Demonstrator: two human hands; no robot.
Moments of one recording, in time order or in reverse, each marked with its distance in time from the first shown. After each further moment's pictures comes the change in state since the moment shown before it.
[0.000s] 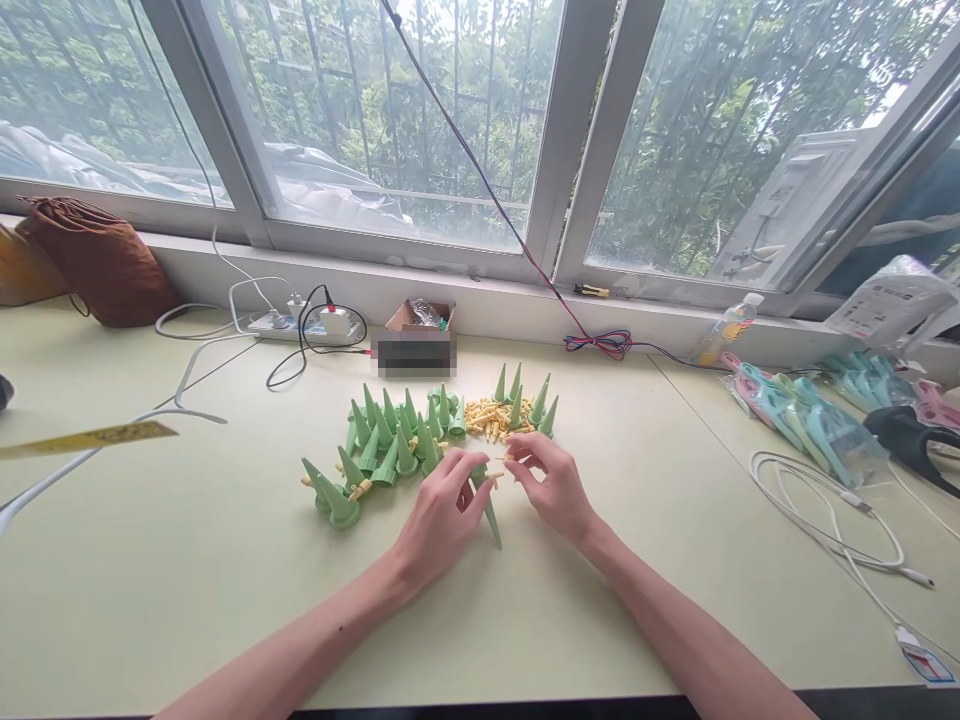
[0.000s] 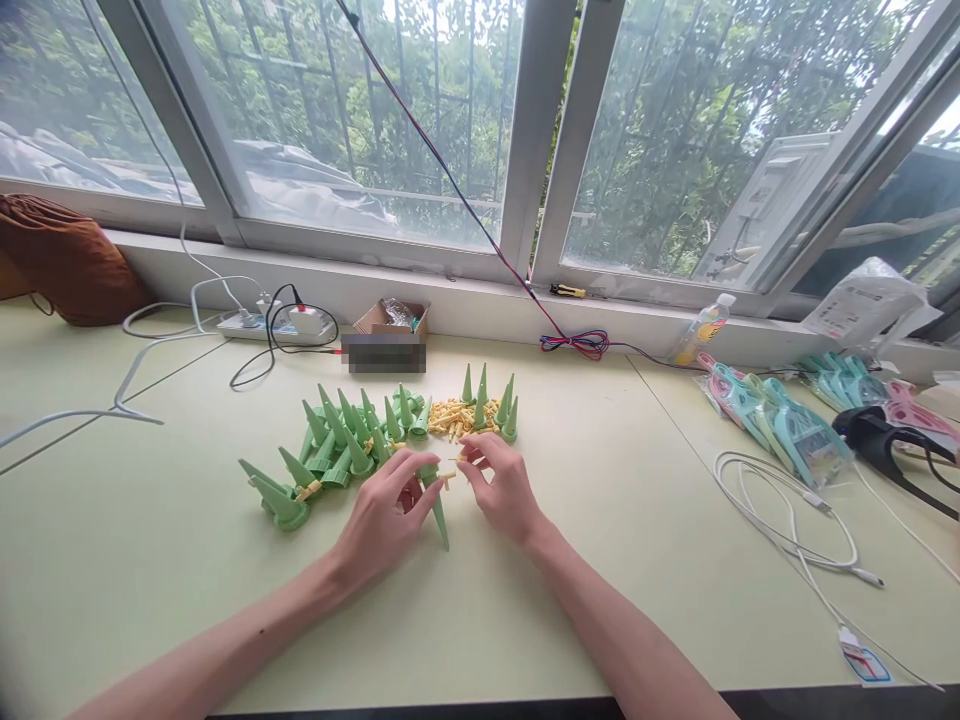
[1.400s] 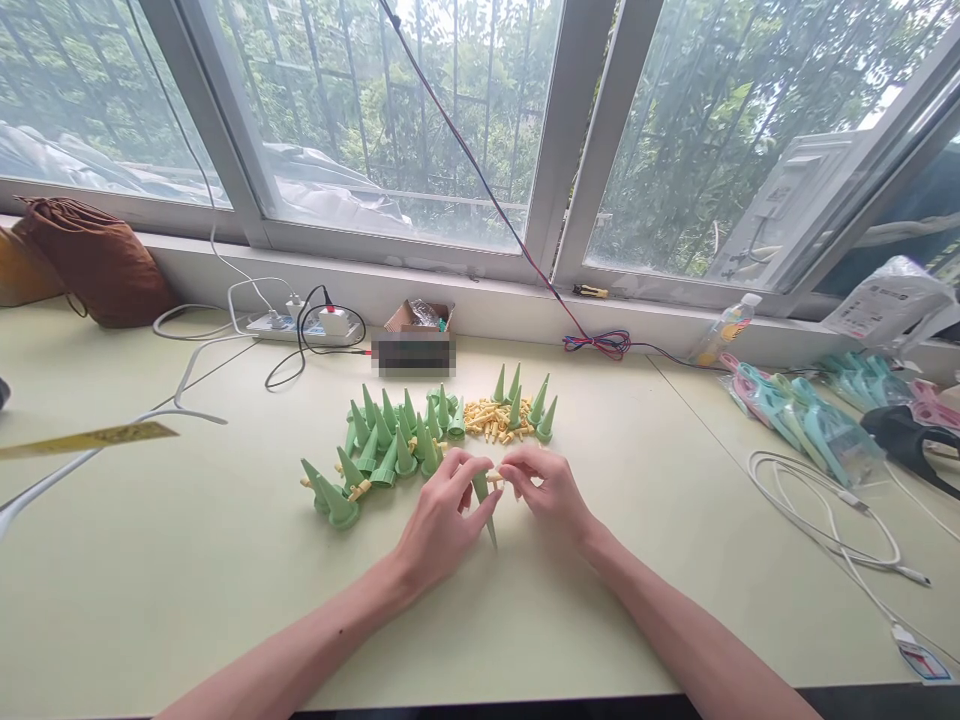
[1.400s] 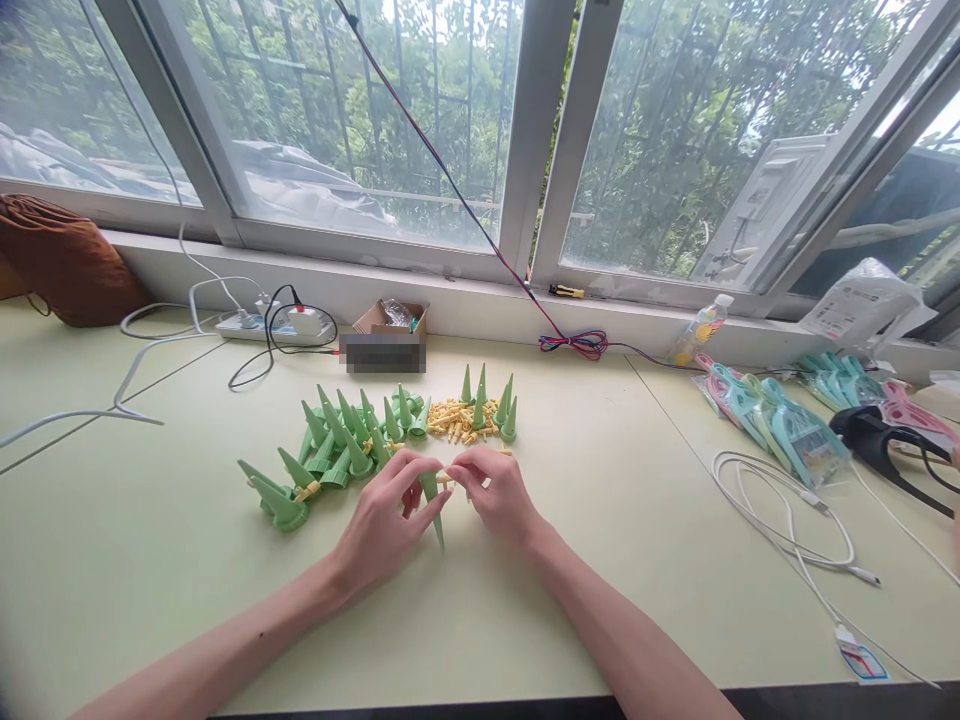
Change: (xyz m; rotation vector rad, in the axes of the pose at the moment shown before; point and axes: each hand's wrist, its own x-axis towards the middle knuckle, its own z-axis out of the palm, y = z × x) left_hand -0.002 0.001 0.000 0.024 -0.029 0.036; right_hand -0.001 -0.004 0.001 0.043 -0.087 0.016
